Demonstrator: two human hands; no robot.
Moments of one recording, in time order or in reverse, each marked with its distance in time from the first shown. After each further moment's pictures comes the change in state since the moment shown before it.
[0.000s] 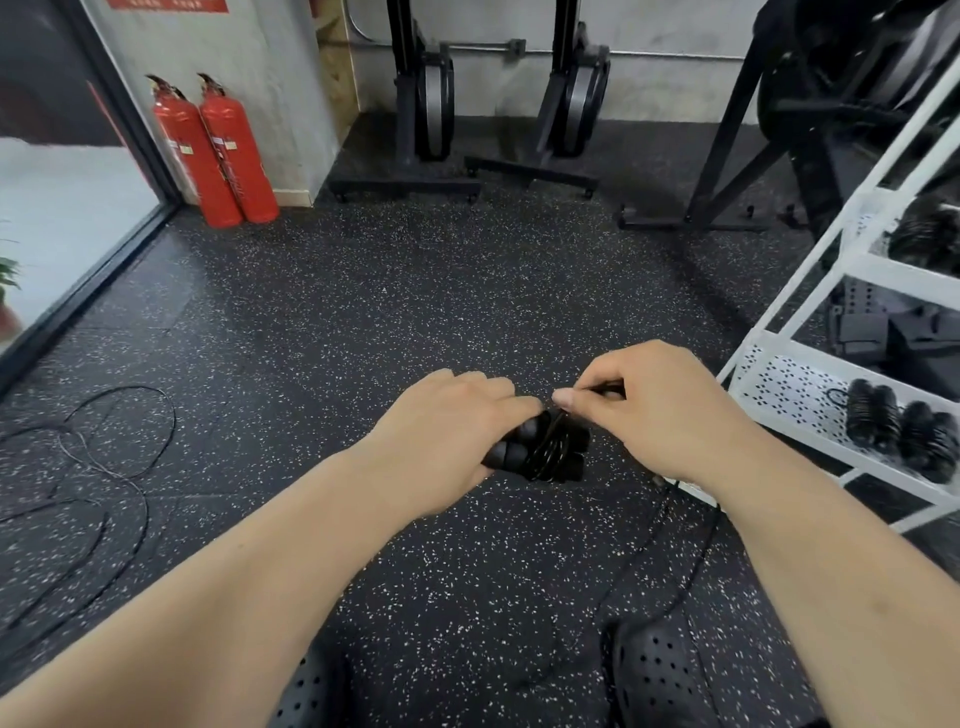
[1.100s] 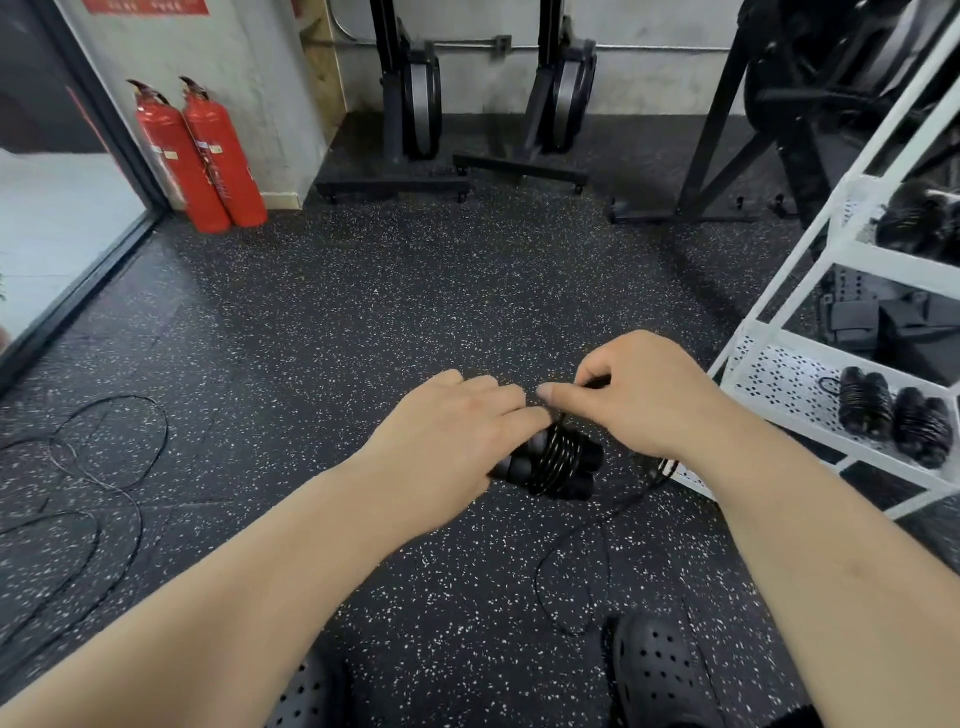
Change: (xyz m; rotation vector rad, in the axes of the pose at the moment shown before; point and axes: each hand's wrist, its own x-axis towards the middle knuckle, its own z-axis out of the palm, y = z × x) left_hand -0.001 0.013 -0.009 0.073 -0.013 0.106; right_hand 0.011 -0.003 -0.002 -0.027 -0.037 0.091
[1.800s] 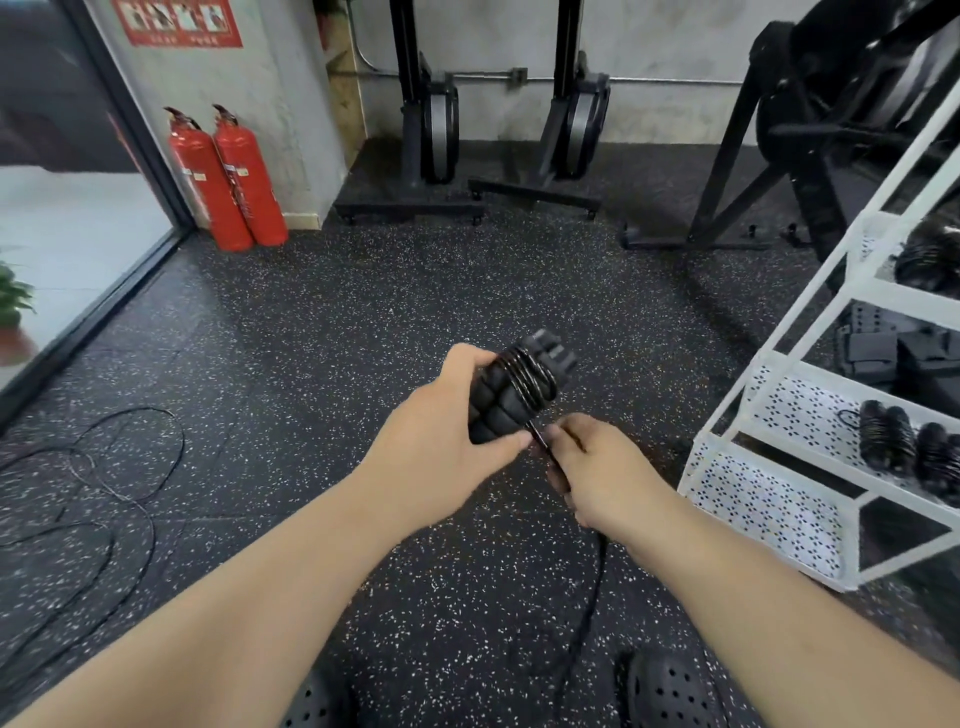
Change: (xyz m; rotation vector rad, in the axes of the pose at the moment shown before) left_hand -0.008 -0.014 -0.007 -0.796 0.135 -0.658; right_hand -0.013 -0.018 0.068 0.548 -0.101 0.221
